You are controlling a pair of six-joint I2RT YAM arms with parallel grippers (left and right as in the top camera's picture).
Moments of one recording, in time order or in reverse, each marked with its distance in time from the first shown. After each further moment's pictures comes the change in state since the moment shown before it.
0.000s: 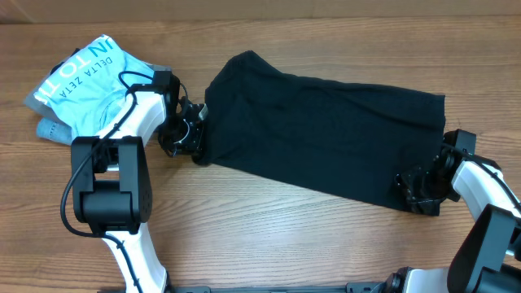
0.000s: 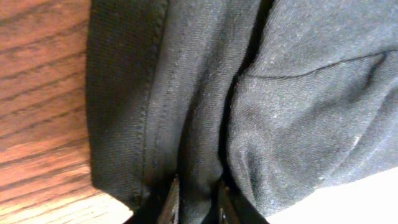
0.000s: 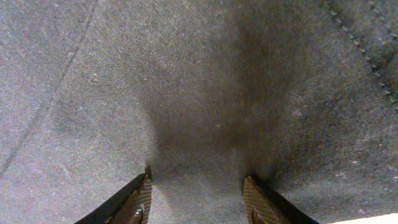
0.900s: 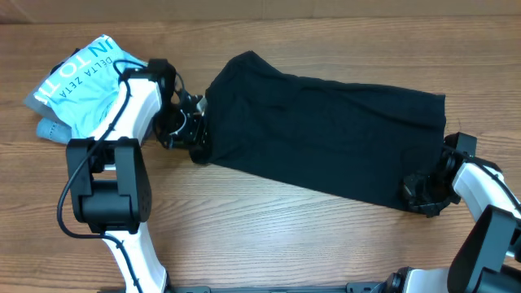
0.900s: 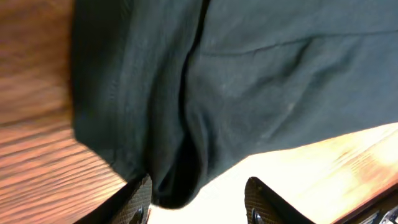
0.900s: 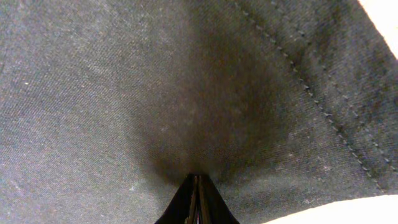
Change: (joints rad) left arm 0.008 -0.001 0.131 -0.187 0.047 0.023; right arm -0.011 -0.003 -0.015 -0.013 0.071 0.016
